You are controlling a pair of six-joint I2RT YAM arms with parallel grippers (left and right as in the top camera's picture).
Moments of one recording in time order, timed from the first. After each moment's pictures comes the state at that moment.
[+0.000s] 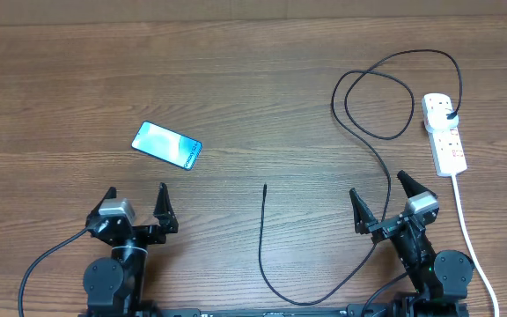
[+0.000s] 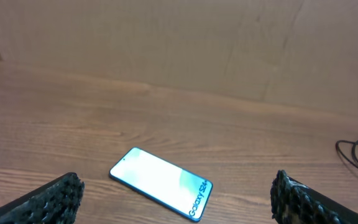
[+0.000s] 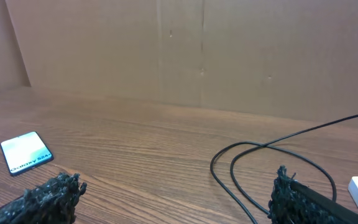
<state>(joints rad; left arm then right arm) 0.00 0.01 0.14 -0.22 0.01 -0.19 -0.06 0.01 0.02 0.00 -0.42 0.02</state>
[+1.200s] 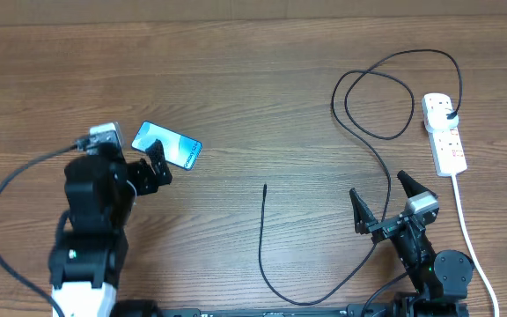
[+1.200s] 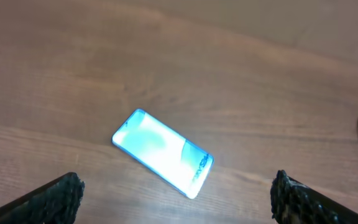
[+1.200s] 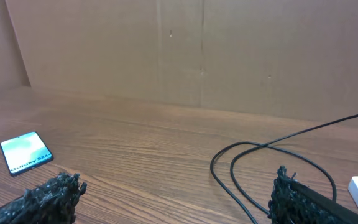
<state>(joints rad) 0.00 0.86 0.76 -0.47 0.00 -0.26 -0.06 0.01 0.02 0.00 -0.42 0.02</state>
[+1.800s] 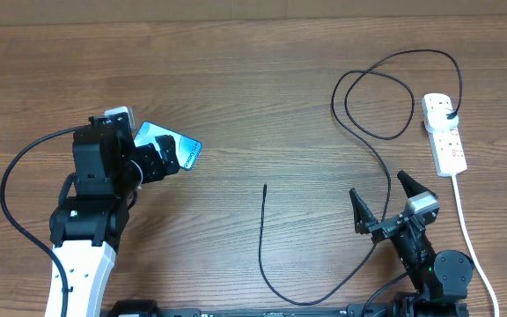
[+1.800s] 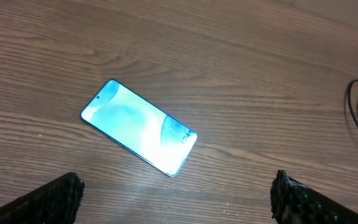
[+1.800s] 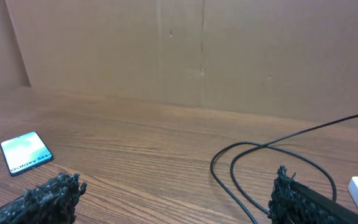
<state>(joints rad) 0.00 1.05 0.86 -0.55 0.11 -0.28 -0.06 0.01 0.02 0.00 -0.42 0.02</state>
